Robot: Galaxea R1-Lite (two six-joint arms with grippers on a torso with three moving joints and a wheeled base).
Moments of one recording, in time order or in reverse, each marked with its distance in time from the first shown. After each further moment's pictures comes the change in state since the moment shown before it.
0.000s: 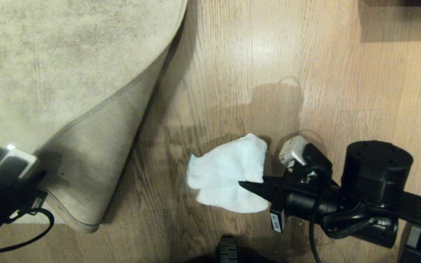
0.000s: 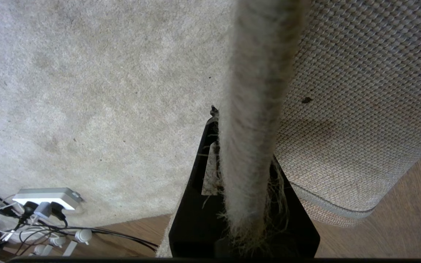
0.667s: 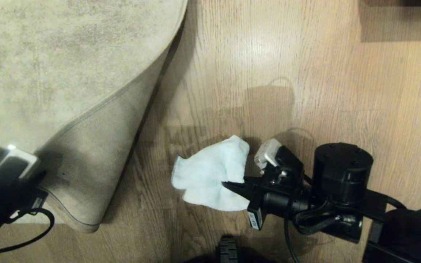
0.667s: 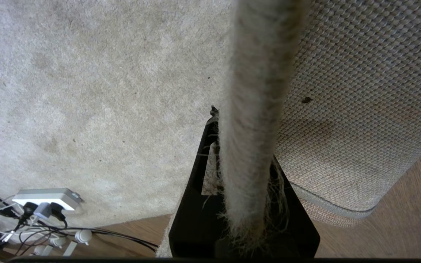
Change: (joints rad) left arm -0.003 0.000 0.001 0.000 0.001 0.001; right arm 0.041 0.117 -0.077 -0.050 -0.010 0.000
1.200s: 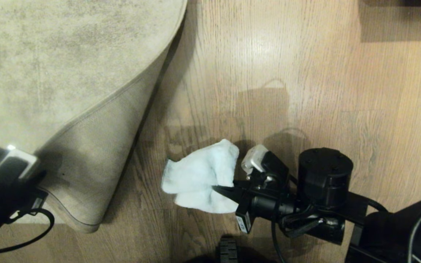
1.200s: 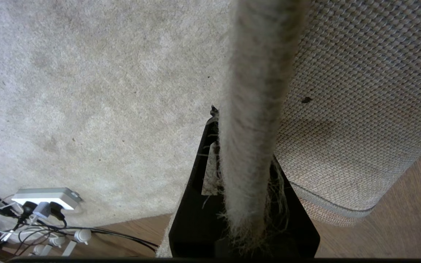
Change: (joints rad) left arm 0.001 0.000 0.002 0.000 0.000 -0.001; right arm 0.029 0.068 -0.022 -0.048 0.000 0.001
